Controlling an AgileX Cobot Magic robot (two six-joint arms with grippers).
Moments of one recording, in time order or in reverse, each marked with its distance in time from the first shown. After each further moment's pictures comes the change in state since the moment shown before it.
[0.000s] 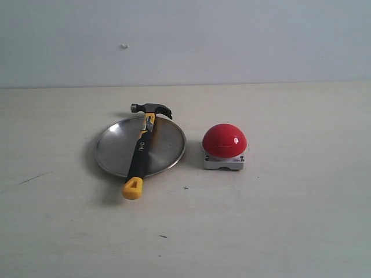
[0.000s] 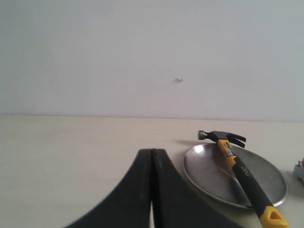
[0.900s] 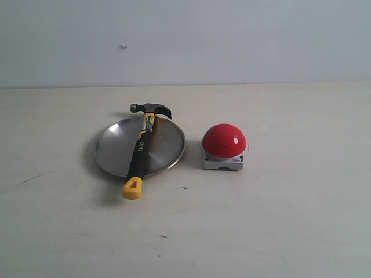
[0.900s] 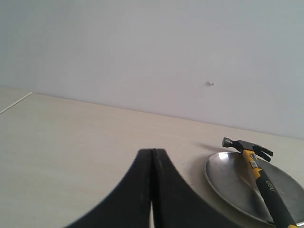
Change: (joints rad) left arm 0.000 0.000 0.000 0.857 -0.039 -0.946; right arm 0.000 0.000 0.000 0.000 0.000 0.000
